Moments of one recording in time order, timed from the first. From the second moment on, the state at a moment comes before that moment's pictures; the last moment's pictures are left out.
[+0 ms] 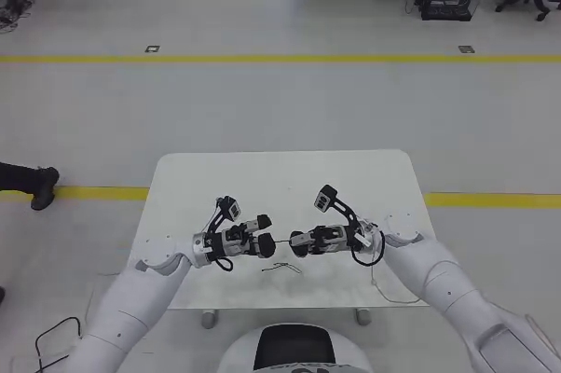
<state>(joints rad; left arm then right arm) 1.35 -1.09 -1.10 -1.37 -0.62 -0.23 -1.08 -1.07 -1.16 0.80 -1.10 0.80 -0.32 1.34</state>
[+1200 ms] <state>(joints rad) 1.35 -1.07 -1.08 -1.39 -0.63 -0.23 -1.08 -1.10 -1.17 0.83 -1.11 0.72 -0.27 1.30</state>
